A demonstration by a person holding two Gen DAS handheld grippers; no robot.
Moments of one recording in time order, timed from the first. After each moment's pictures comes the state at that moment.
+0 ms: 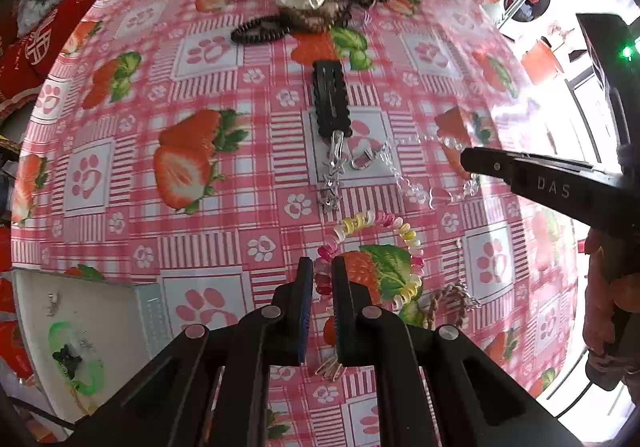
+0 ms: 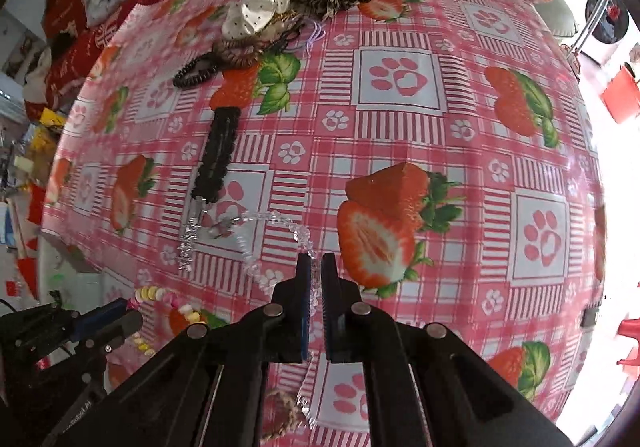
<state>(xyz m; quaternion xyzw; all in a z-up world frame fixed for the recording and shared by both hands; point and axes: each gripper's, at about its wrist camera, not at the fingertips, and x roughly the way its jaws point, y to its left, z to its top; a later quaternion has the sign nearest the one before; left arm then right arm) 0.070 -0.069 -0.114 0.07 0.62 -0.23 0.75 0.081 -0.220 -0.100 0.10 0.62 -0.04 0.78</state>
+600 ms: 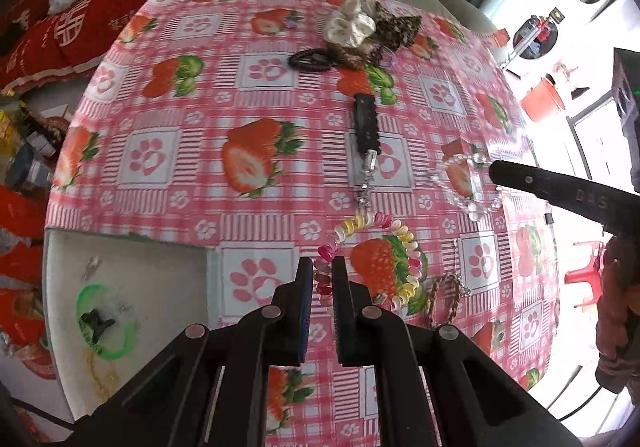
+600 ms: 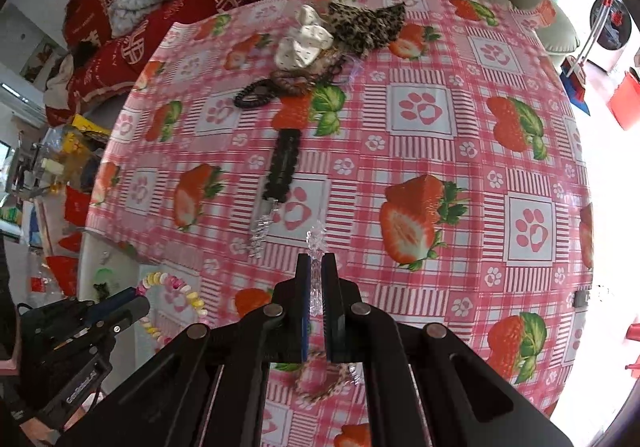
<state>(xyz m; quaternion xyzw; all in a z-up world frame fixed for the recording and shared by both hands) 0.054 0.003 -0.074 0.02 0.60 -0.20 0.78 0.052 -0.195 -0.041 0.11 0.60 -0.01 0.80</state>
